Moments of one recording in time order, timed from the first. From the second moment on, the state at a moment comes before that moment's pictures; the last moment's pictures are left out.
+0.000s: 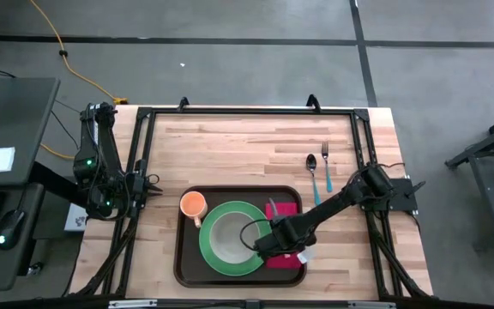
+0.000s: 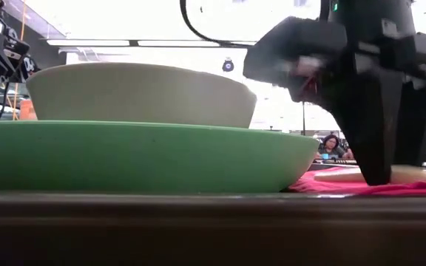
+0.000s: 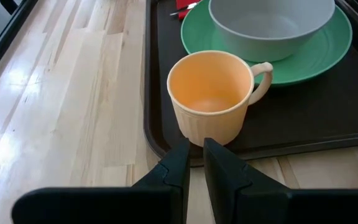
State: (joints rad) left arm -1.30 0.41 0.53 -1.31 -0.92 -0.99; right arm 0.47 2.06 1.49 -0.91 -0.10 1.76
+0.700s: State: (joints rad) left arm -1.30 0.41 0.53 -1.31 -0.92 -0.99; right arm 0.50 2.01 1.49 -0.92 -0.07 1.81
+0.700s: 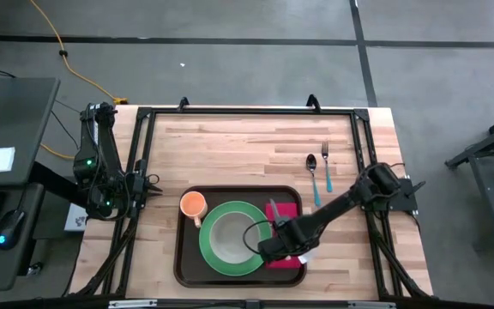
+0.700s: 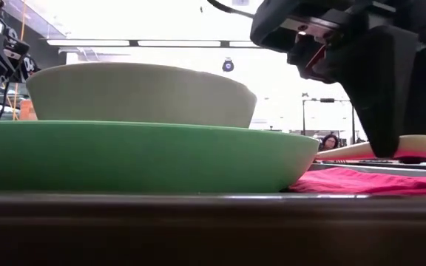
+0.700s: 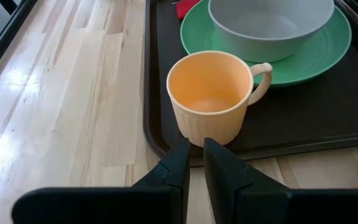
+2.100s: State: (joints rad) left arm -1.30 0.41 0.53 -1.21 -0.82 -0.94; right arm 0.52 2.01 1.49 -0.93 -0.11 1.91
